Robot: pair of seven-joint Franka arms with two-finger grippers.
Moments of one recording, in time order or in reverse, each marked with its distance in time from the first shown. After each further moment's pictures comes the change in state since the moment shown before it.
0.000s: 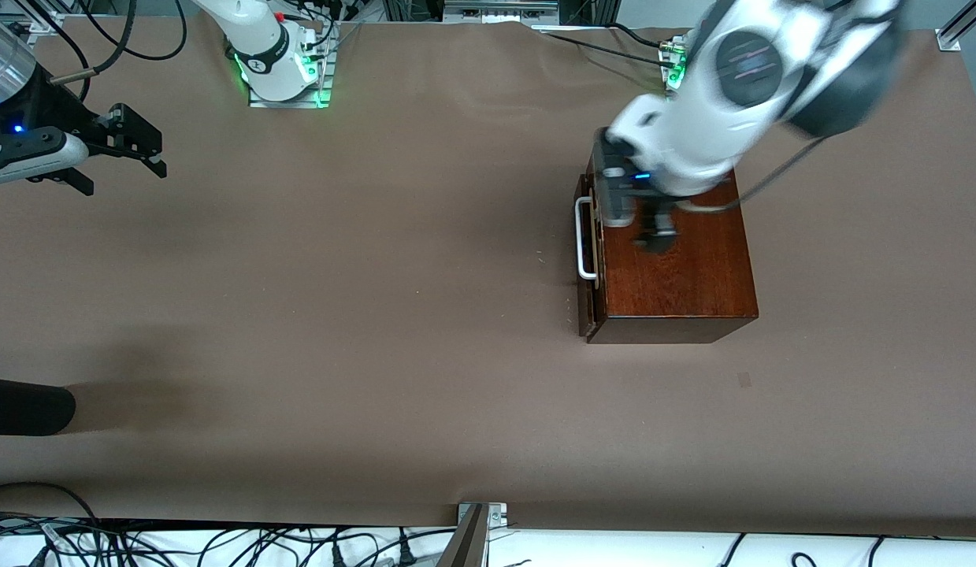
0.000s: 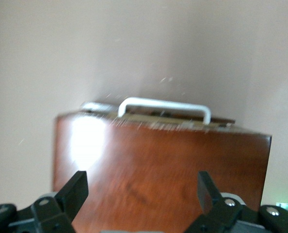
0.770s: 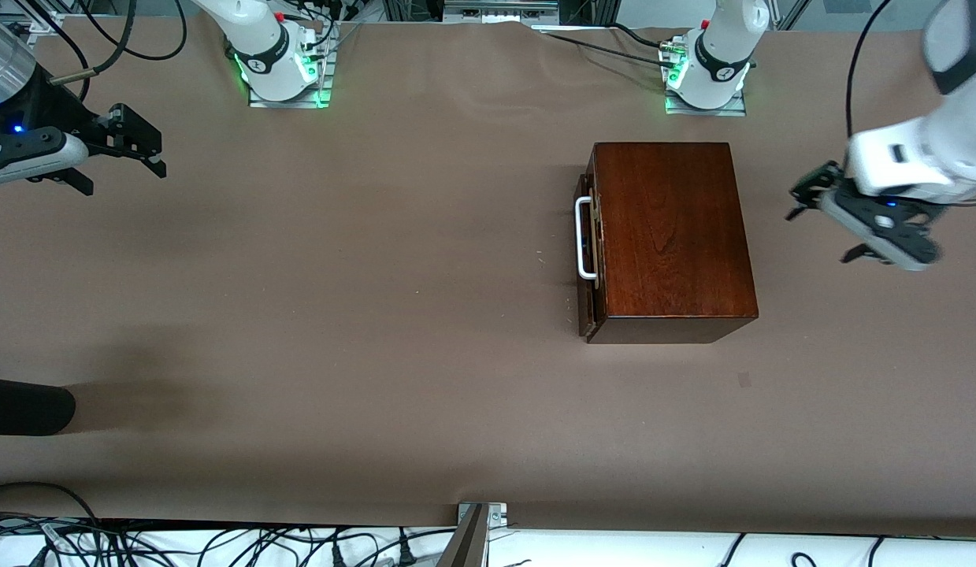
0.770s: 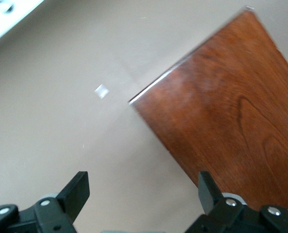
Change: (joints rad) left arm 0.182 -0.099 0.229 -0.056 -0.017 -0.009 -0.430; right arm 0.000 0.001 0.001 0.000 -0.001 -0.002 0.000
